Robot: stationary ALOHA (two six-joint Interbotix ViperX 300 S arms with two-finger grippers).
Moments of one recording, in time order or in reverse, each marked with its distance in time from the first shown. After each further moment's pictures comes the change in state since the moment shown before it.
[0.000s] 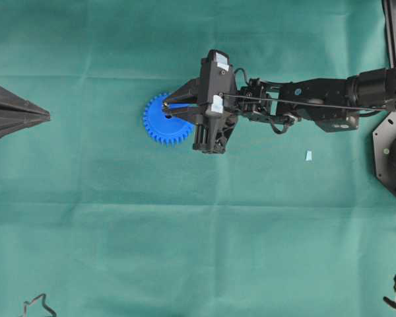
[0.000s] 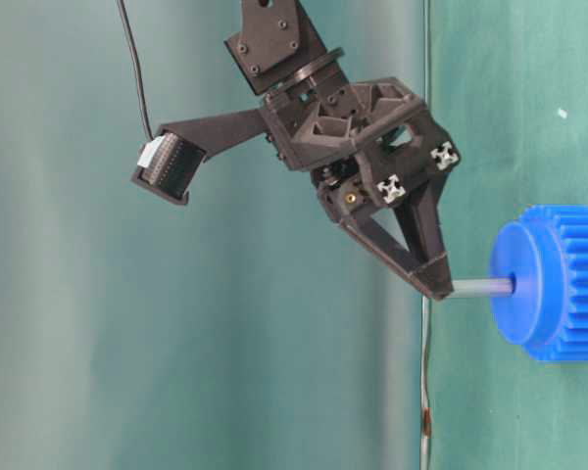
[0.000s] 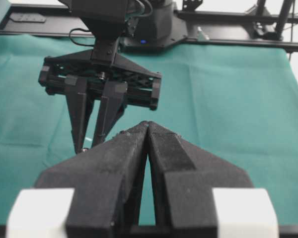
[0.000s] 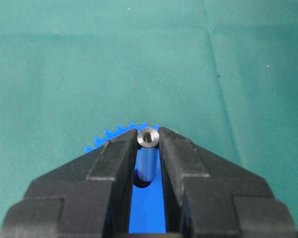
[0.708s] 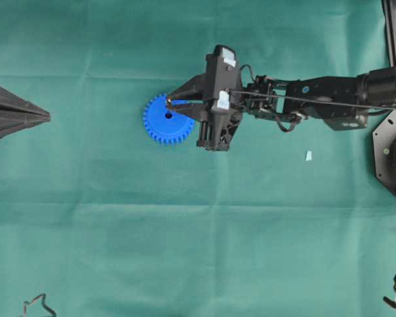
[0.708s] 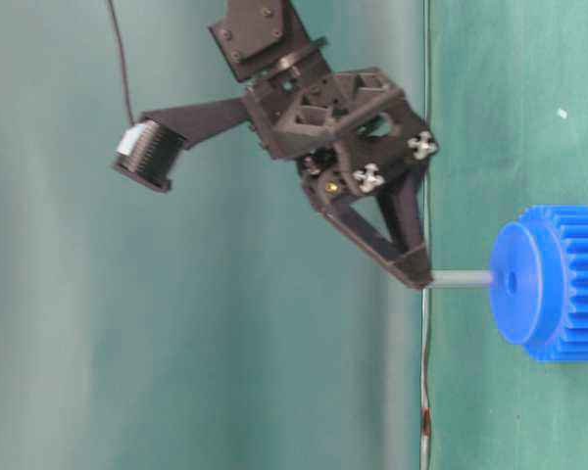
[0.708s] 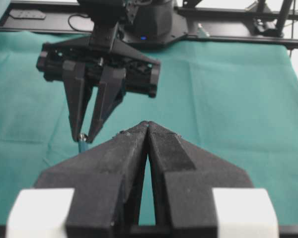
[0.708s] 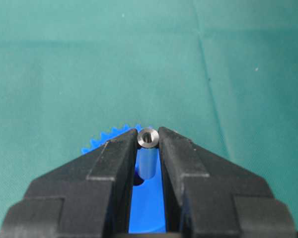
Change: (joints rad) left arm -0.002 -0.002 0.000 0.000 0.011 0.000; right arm -0.005 -0.051 0.026 0.002 -0.017 0.003
